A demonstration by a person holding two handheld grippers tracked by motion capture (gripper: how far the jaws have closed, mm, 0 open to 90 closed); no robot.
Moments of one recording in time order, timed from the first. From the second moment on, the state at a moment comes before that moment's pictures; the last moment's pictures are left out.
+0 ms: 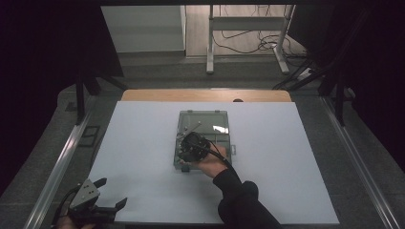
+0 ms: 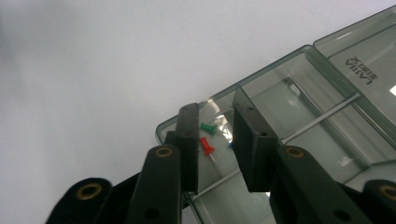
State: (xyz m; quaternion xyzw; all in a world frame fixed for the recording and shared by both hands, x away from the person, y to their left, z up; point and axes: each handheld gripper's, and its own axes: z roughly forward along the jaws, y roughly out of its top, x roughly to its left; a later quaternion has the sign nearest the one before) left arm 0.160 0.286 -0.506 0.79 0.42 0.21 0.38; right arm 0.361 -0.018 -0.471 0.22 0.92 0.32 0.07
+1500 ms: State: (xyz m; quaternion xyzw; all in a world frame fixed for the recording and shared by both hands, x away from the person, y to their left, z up) left arm 0.160 0.286 -0.506 0.79 0.42 0.21 0.38; right arm 0.333 -0.063 -0.462 0.22 0.91 0.33 0.09
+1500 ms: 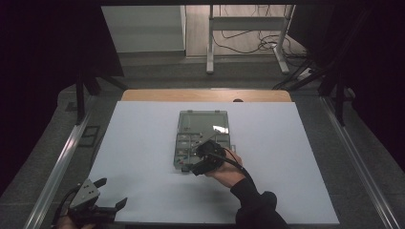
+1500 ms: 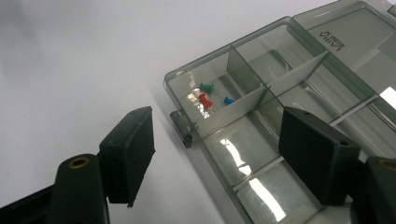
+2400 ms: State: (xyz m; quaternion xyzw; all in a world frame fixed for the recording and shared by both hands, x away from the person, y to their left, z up) left arm 0.160 0.286 -0.505 0.79 0.42 0.21 0.38; right arm 0.313 -0.096 -0.463 0.23 0.90 0.34 0.12
